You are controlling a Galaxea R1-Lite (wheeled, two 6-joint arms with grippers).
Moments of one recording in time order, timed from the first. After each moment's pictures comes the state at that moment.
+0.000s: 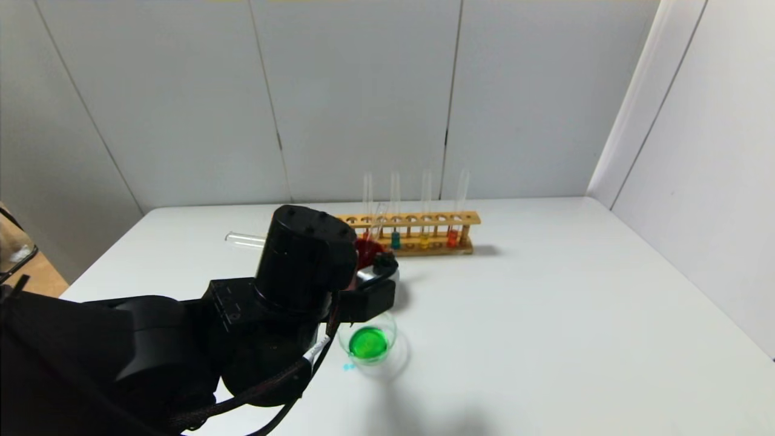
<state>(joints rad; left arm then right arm) -0.88 1.70 -0.87 -0.43 0.91 1.23 0.00 0.00 0.00 0.00 0.00 0.01</state>
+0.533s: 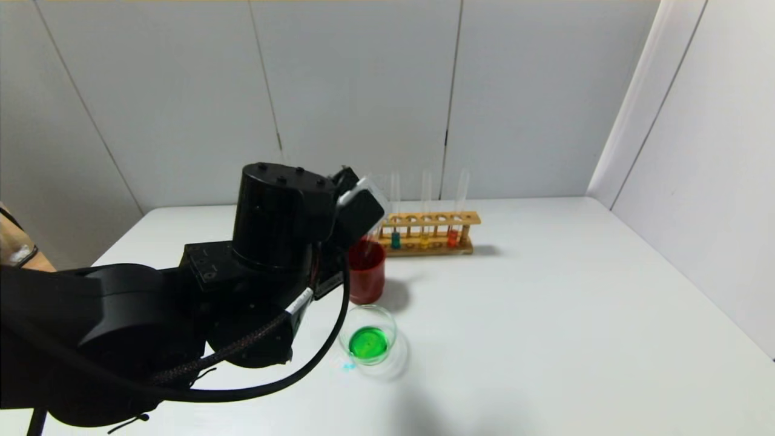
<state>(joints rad) -0.83 1.68 -0.95 -0.42 0.75 0.57 0.00 0.00 0.00 0.00 0.00 0.01</state>
